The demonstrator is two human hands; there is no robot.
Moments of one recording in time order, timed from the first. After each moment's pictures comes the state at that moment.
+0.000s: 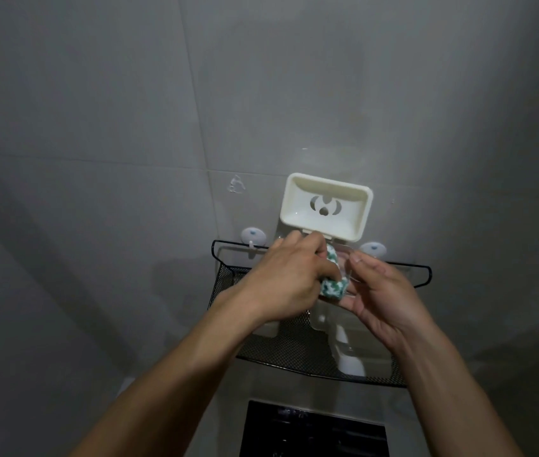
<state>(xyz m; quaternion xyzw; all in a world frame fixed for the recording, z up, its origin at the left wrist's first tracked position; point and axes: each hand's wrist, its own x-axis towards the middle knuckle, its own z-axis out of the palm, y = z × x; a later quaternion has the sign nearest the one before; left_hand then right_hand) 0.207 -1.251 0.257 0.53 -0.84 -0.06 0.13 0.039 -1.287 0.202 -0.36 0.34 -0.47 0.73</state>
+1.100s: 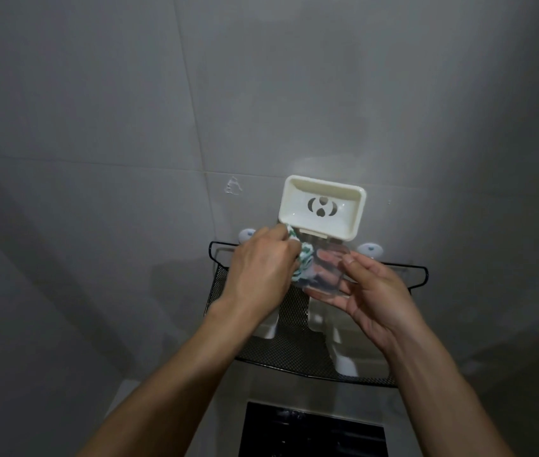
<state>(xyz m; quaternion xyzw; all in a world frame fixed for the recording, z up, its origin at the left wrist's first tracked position) 0.218 -1.255 0.243 0.60 -0.75 0.09 0.25 0.044 -1.281 0.211 -0.33 0.36 -0.48 0.73</state>
